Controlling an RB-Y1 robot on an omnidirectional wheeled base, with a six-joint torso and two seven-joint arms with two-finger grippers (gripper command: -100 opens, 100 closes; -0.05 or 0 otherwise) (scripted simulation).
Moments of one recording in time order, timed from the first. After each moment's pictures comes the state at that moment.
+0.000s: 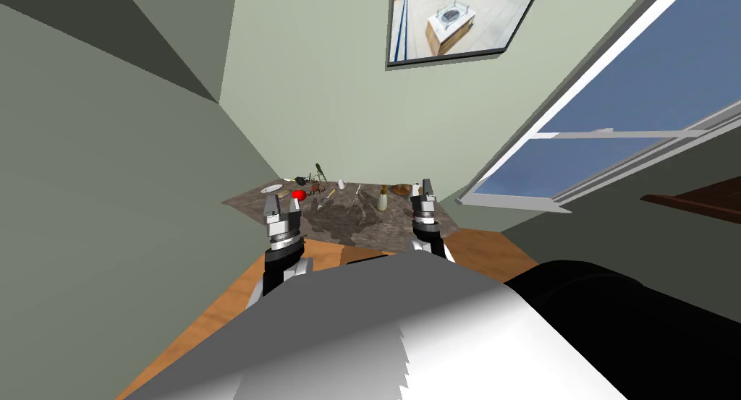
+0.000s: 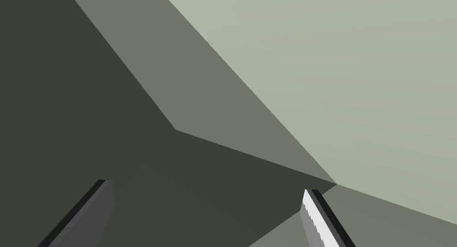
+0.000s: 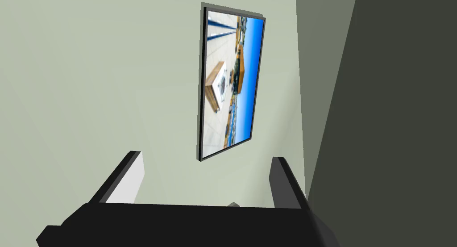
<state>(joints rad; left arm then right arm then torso) 0.50 0.00 0.04 -2.21 -0.09 -0.63 -0.04 0.55 0.04 0.04 -2.30 0.06 -0.57 0.05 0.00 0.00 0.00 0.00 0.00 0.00</state>
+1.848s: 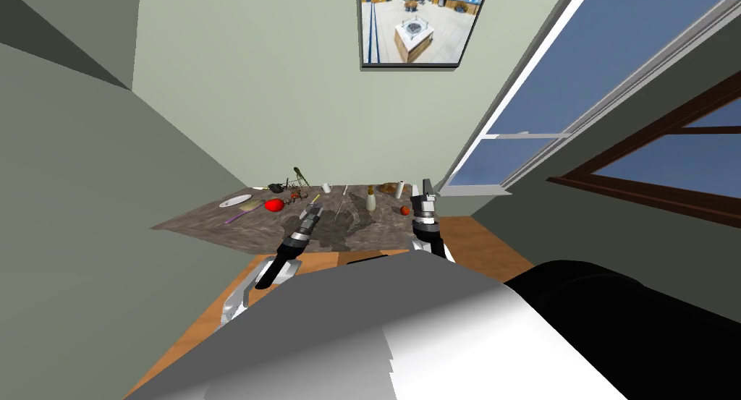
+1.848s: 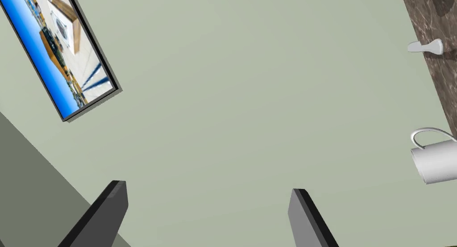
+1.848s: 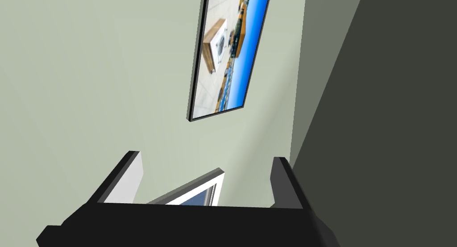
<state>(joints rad) 0.36 0.57 -0.11 -1.93 -0.06 -0.47 0.00 0.55 0.04 0.04 -2.30 0.06 -0.57 0.05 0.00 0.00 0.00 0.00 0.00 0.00</state>
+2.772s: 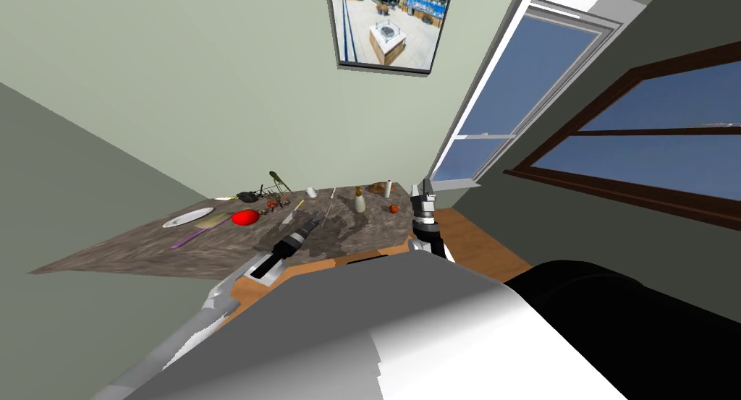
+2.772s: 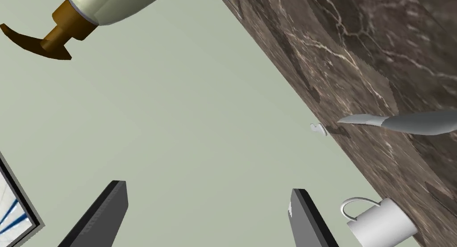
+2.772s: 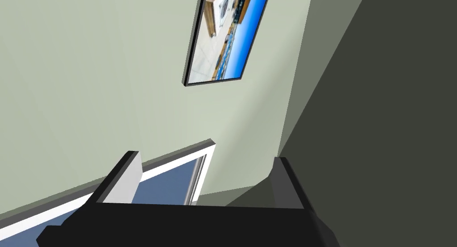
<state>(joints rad) 0.25 0.87 -0.25 -1.70 -0.04 -0.35 0.03 0.55 0.04 0.04 -2.30 0.06 -0.57 0.05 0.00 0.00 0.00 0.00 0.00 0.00</state>
